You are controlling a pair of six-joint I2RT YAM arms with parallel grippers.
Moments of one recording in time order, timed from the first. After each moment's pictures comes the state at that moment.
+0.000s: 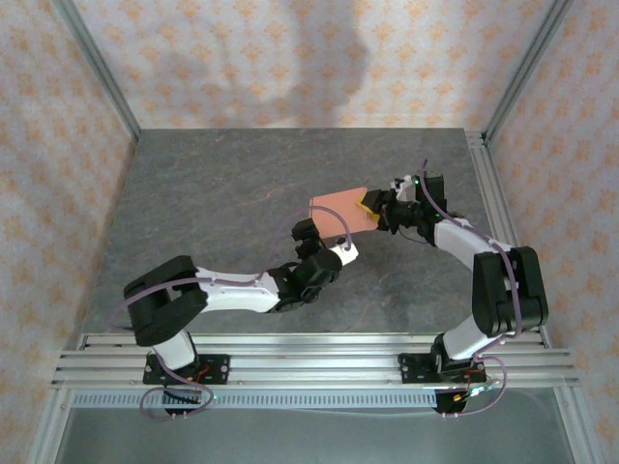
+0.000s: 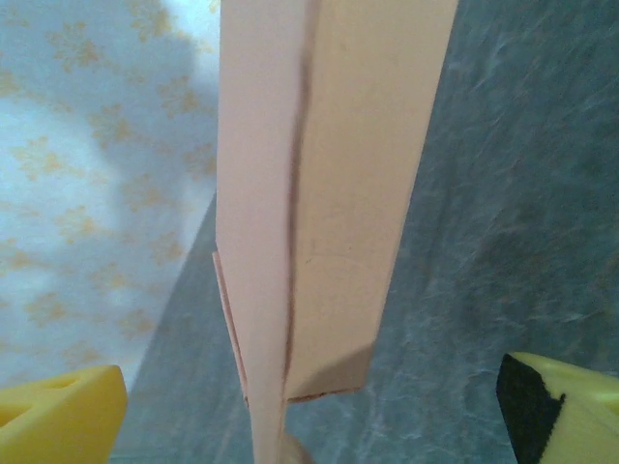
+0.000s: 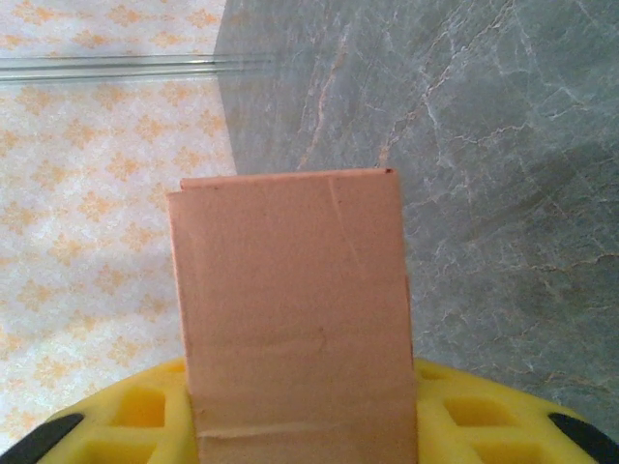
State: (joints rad) left arm -1.04 1.70 0.84 0.32 -0.87 0.61; right arm 0.14 1.54 0.86 0.04 -0.87 1.03
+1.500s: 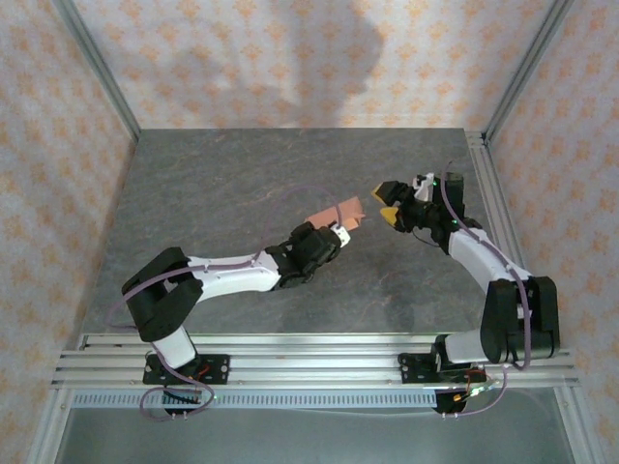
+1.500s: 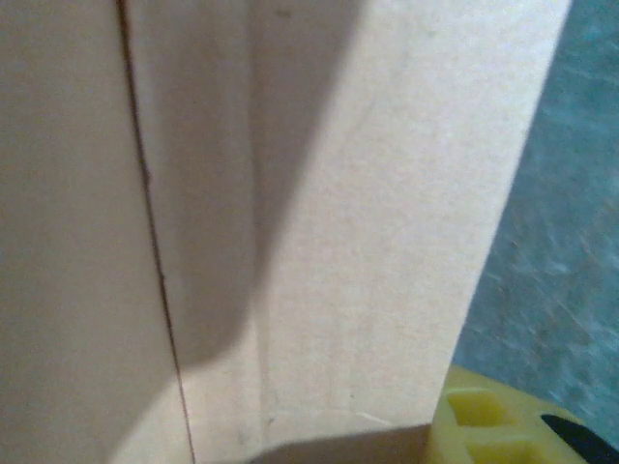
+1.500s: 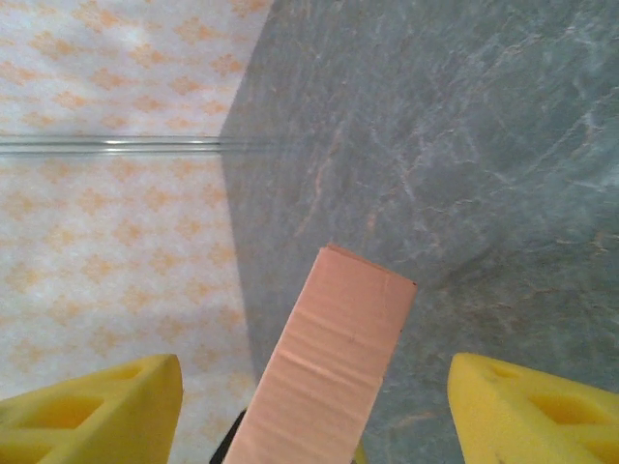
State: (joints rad) left arm -0.91 1.68 0.99 -0.14 -0.61 0.34; right arm 0.07 1.37 0.81 -0.04 -0.73 0.98
